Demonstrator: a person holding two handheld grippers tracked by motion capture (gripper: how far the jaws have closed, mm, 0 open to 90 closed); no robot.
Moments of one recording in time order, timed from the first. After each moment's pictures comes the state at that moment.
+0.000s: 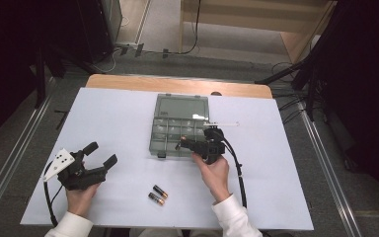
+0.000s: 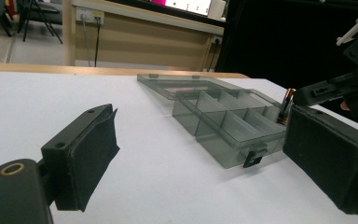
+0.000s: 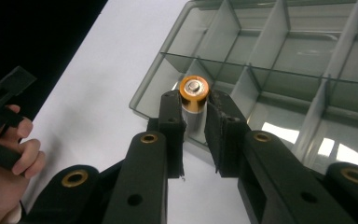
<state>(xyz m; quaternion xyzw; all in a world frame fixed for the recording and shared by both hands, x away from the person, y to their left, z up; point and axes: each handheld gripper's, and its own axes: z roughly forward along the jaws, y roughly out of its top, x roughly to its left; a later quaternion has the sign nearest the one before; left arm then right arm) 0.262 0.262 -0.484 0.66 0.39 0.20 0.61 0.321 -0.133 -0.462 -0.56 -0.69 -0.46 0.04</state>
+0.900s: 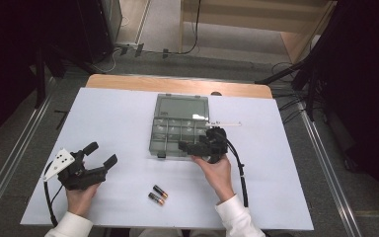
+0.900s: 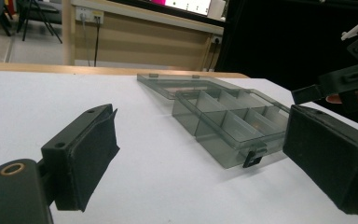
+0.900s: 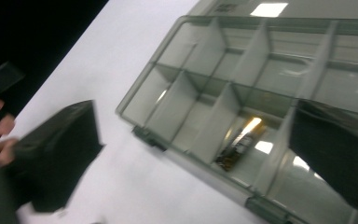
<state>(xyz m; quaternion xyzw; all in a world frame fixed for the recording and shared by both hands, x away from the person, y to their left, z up) 0.262 0.262 -0.484 0.66 0.39 0.20 0.61 0.318 -0.137 -0.460 -0.52 -0.71 -0.47 0.00</state>
